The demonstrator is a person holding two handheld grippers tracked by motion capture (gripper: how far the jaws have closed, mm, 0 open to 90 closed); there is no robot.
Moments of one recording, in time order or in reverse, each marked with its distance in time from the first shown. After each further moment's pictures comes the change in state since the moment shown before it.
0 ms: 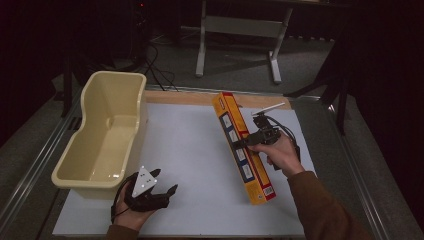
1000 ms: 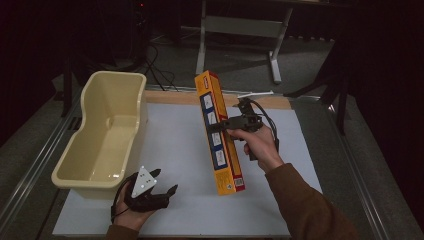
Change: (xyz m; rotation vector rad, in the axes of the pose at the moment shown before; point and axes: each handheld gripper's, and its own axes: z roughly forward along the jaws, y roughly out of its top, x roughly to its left) left arm 0.000 0.000 -0.001 -0.006 -0.004 0.008; right arm 0.055 0.036 0.005 -0.135 0.211 0.108
